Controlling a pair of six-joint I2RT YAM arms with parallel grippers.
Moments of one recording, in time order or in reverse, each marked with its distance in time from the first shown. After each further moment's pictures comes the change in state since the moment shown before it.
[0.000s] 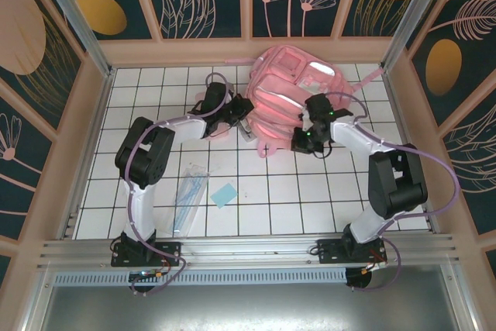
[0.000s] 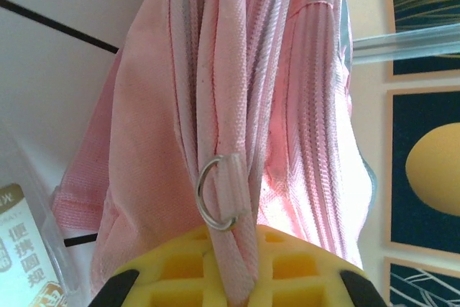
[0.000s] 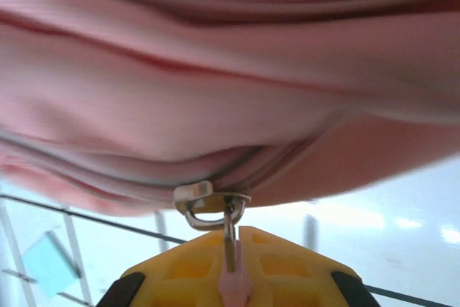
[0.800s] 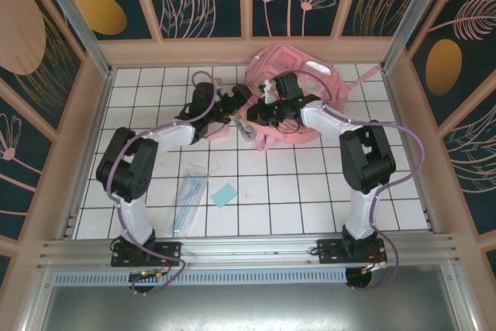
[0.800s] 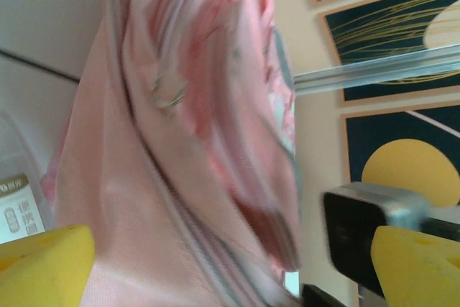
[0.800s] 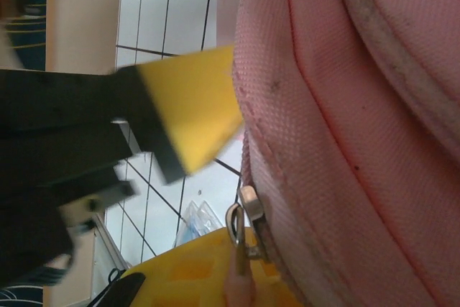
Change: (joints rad) left arm 0.000 -0.161 -0.160 0.108 -0.051 -0.057; right arm 0.173 0.286 0.289 0.452 -0.393 0.232
